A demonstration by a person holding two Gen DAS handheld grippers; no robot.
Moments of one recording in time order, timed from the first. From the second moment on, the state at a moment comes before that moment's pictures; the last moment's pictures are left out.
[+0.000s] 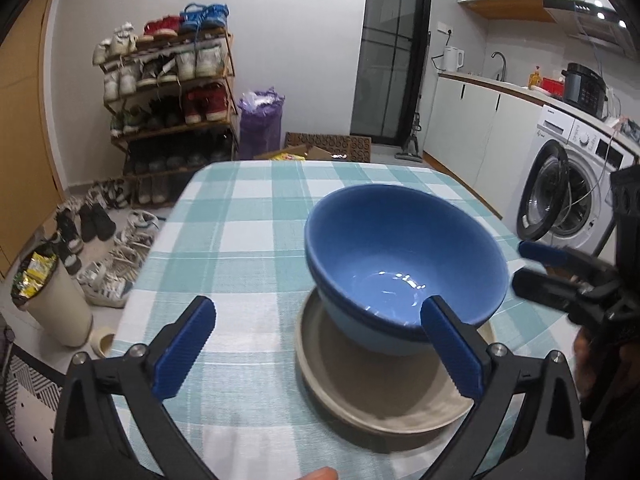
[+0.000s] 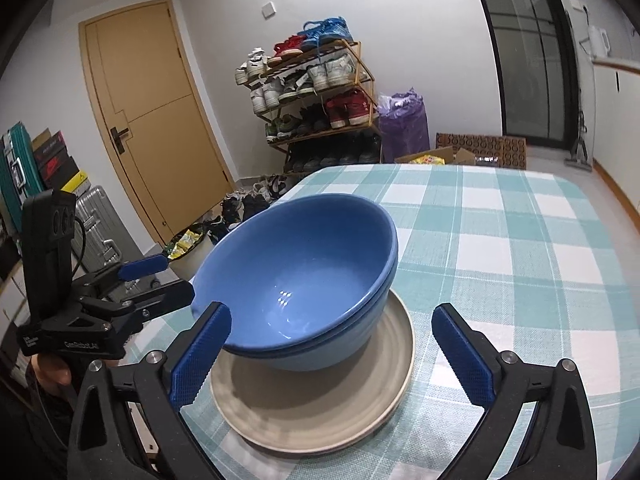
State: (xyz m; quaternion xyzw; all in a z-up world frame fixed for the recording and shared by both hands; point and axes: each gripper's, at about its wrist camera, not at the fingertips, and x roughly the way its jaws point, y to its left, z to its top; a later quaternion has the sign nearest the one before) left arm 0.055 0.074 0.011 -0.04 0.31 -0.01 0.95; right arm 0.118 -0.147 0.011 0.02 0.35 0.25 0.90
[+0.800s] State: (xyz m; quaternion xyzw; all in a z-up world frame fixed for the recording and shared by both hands) left arm 0.018 0.074 -0.034 -0.03 0.23 0.03 0.97; right arm 0.045 -0.158 -0.023 0.00 0.28 0.25 0.92
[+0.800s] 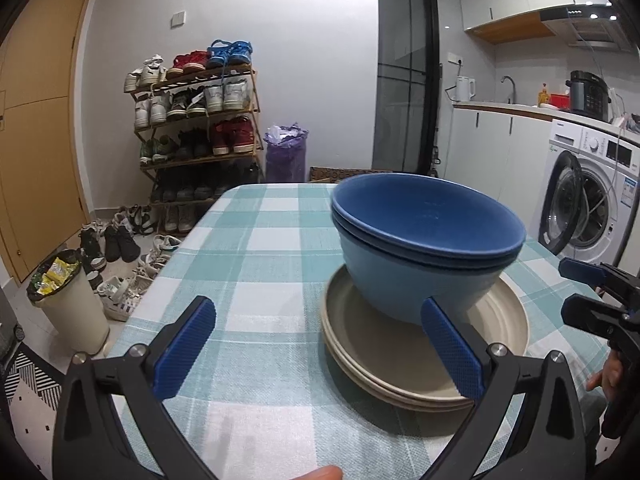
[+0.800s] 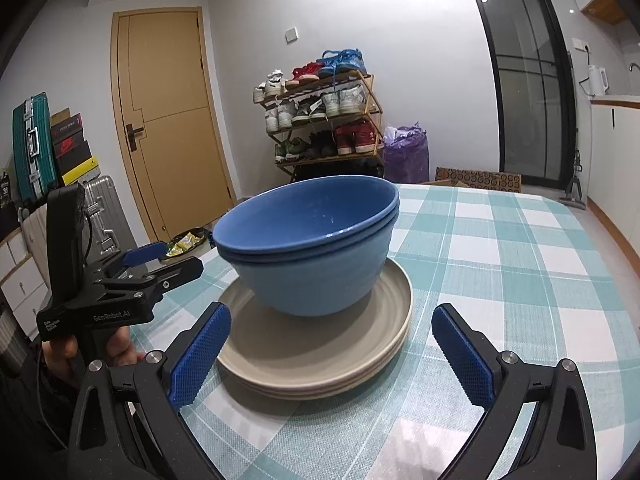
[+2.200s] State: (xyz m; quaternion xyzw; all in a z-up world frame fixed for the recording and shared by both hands) left arm 0.013 0.066 -0.038 -0.03 0.22 0.03 0.98; right arm 0.031 -0.151 -0.027 -0.01 0.25 0.28 0.93
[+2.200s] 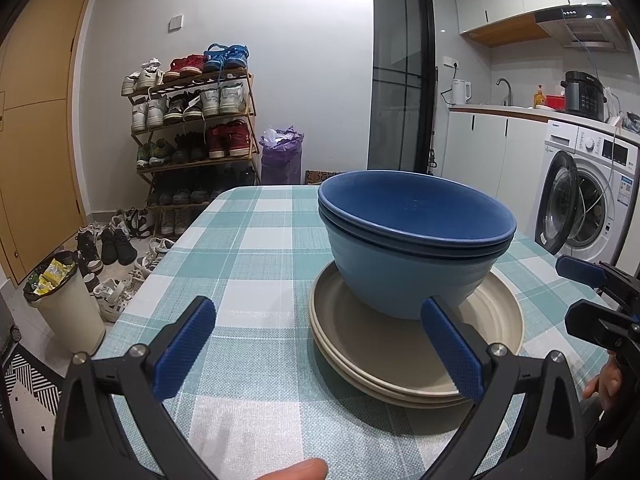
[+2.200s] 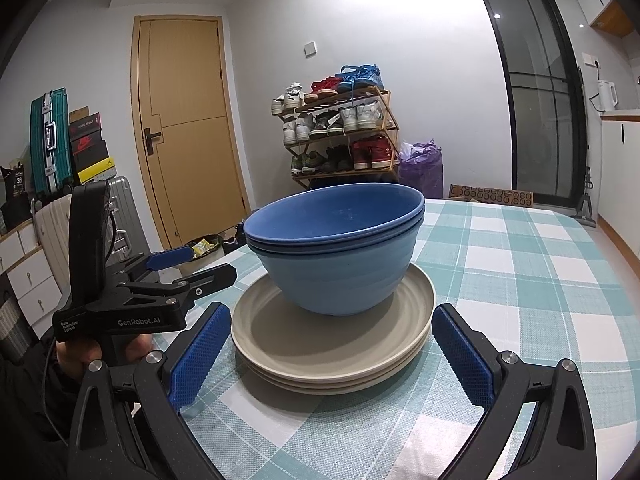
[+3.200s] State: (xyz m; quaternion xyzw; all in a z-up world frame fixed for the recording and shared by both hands) left arm 0.012 0.066 -0.039 -0.03 0.22 0.03 0.98; right arm 0.030 -0.147 -0.028 -0.01 0.25 0.28 0.93
